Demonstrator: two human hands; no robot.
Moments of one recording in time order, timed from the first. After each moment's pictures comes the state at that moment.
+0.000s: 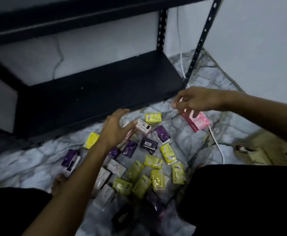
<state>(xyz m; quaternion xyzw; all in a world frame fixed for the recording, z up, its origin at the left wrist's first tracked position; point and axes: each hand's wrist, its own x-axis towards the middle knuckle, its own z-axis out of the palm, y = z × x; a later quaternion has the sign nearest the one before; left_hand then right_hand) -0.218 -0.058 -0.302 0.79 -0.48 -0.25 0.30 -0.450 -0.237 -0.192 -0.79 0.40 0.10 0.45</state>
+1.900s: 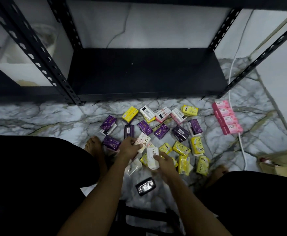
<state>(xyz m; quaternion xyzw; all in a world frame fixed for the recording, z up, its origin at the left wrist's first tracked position) -0.191 0.120 -0.439 0.80 -0.09 -0.42 0.41 -0.353 0.059 -0.438 -0.38 0.58 -0.11 0.71</state>
